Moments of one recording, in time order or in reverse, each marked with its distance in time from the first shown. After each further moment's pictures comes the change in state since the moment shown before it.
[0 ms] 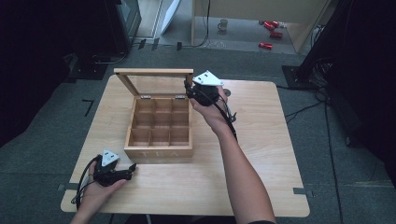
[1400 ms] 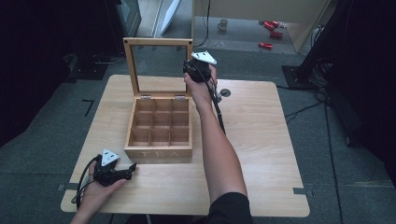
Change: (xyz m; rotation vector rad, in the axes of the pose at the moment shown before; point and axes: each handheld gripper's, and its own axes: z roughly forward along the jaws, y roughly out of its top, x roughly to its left) left arm 0.000 0.000 0.000 -0.001 -0.009 0.000; right arm -0.026 0.022 0.084 -0.016 -0.170 0.259
